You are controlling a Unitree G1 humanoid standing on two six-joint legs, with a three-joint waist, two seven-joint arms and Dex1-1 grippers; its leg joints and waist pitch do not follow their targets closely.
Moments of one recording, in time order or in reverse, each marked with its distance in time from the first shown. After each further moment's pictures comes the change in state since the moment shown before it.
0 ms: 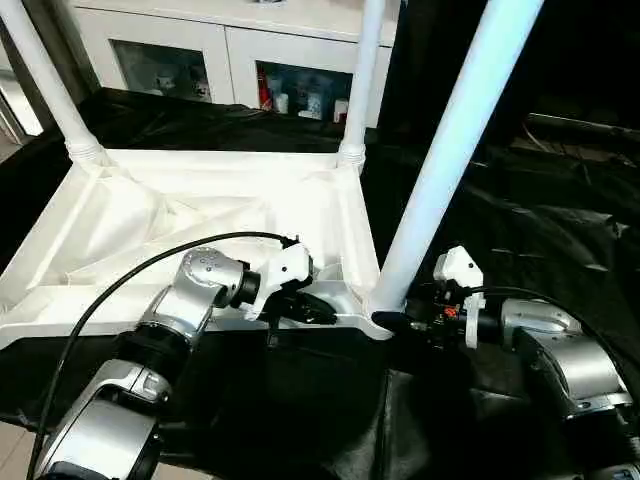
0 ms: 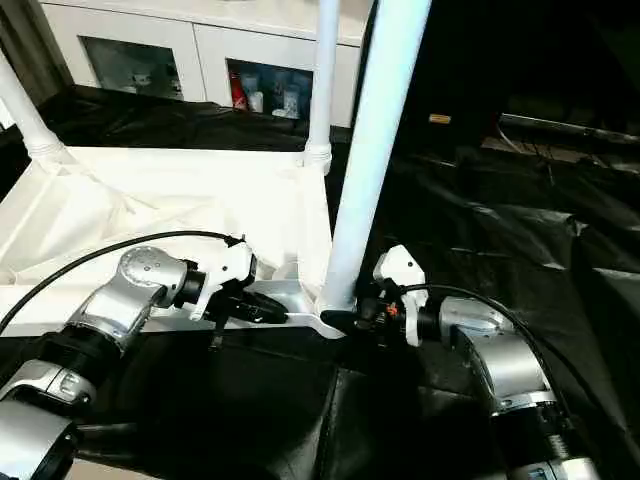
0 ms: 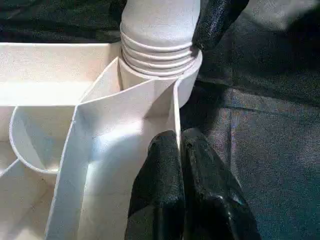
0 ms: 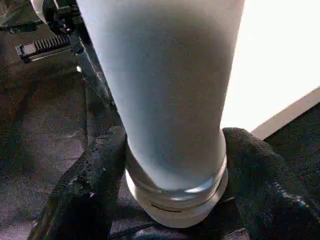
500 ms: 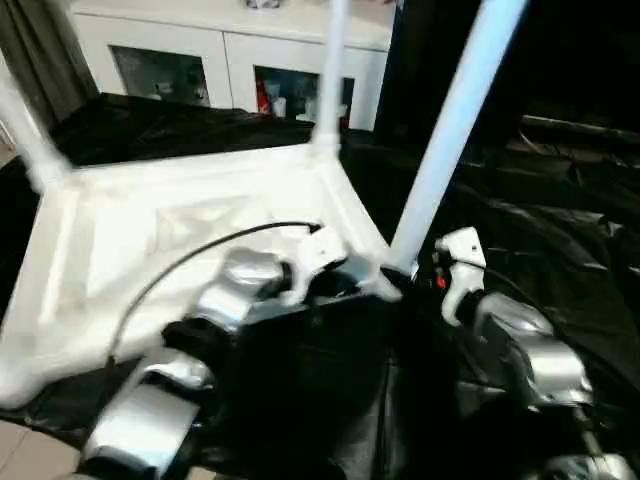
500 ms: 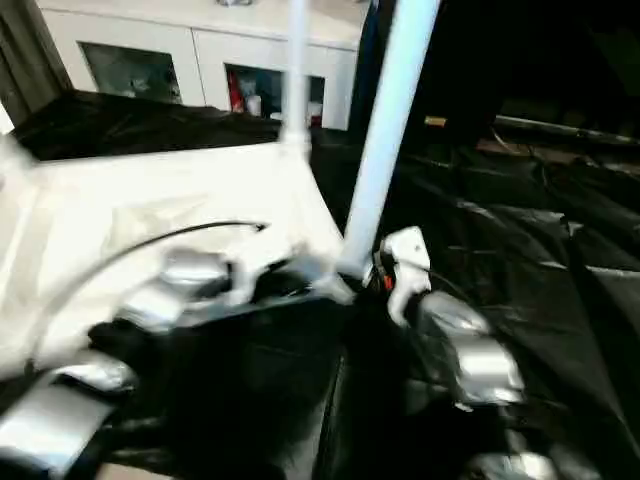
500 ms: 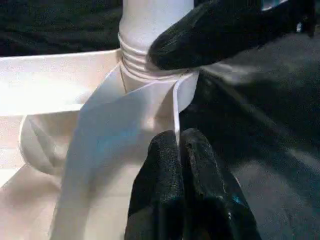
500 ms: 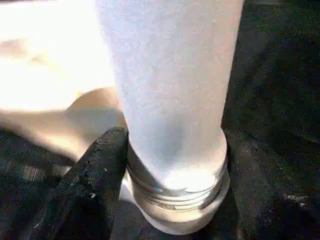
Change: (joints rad) left arm -0.096 -0.234 0.024 0.155 0.102 0.080 0.478; right arm -0.066 0.300 -0.179 0.110 -0.077 0.051 -0.640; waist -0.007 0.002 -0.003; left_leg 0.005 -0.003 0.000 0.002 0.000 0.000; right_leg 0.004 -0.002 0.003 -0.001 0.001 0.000
